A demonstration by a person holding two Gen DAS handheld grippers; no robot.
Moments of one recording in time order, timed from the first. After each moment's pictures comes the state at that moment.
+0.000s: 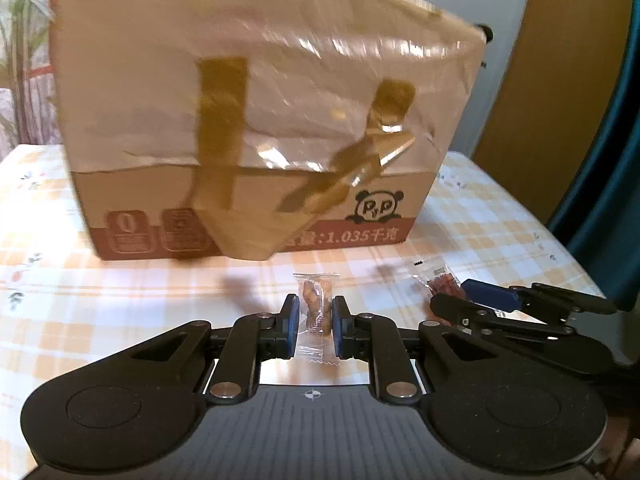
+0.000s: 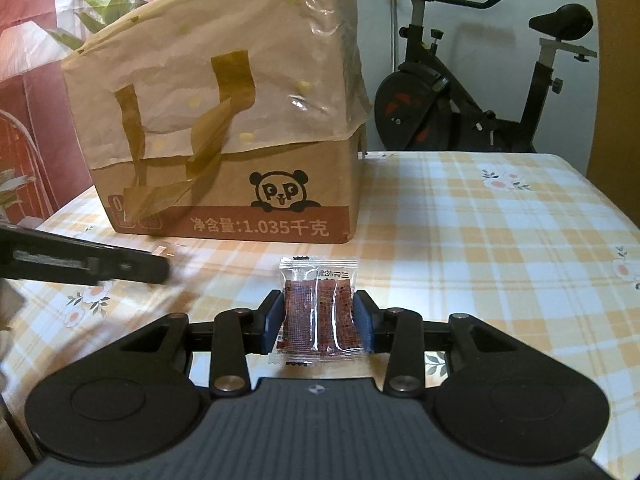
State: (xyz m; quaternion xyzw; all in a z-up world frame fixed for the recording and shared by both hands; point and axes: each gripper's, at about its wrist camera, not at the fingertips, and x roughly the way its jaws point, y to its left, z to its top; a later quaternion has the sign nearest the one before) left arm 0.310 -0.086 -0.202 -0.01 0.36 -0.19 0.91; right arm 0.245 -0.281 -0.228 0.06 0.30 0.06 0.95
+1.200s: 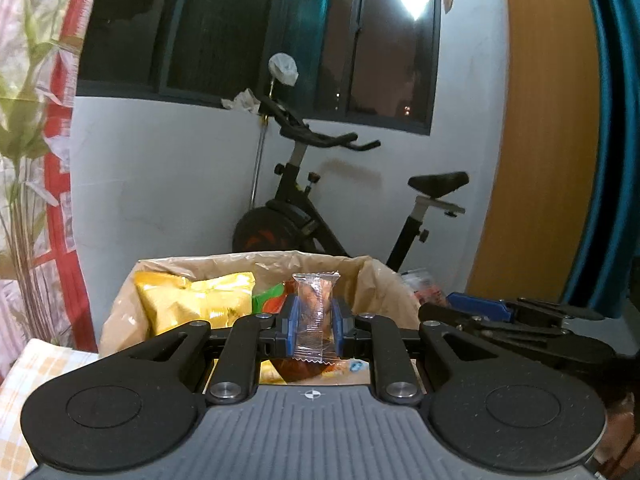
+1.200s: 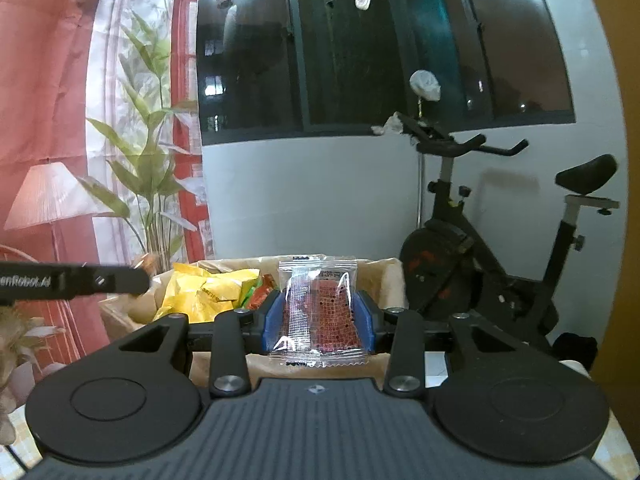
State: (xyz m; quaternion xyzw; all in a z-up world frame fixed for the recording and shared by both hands) left arm 0.377 -0.084 -0.039 -0.01 0.17 -0.21 0.96; right arm 0.318 -0.274 -0.052 0.05 0.12 0.10 0.99
